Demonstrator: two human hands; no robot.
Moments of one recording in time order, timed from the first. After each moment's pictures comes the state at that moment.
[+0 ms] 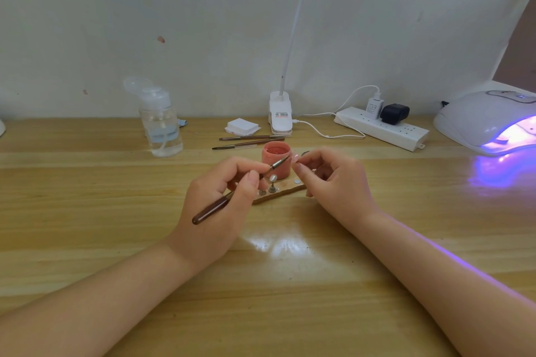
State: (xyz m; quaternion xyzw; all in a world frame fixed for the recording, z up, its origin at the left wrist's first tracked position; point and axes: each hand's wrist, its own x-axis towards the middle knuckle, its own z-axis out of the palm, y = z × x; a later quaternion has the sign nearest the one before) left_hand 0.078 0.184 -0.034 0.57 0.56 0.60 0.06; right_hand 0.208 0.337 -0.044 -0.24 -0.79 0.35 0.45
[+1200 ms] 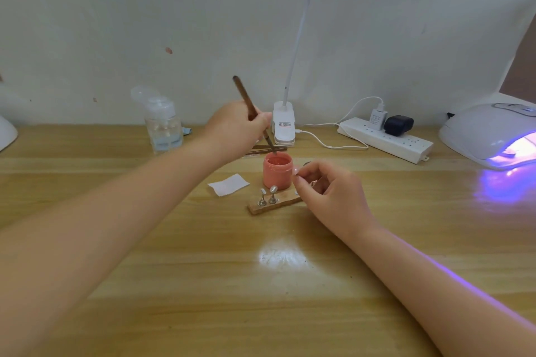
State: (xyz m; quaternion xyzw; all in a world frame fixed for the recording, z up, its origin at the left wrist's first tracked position) left_hand 0.036 0.269 0.045 0.51 0.77 0.38 0.04; right_hand 0.203 0.344 -0.051 -0.24 -0.81 0.31 0.44
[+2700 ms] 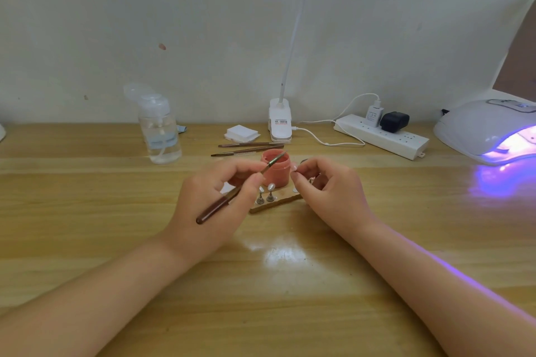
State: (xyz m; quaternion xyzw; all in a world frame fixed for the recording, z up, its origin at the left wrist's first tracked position) left_hand 0.069 0.194 -0.024 0.60 0.57 0.56 -0.05; right_hand 0.203 0.346 -0.049 -0.25 -0.81 0.30 0.43
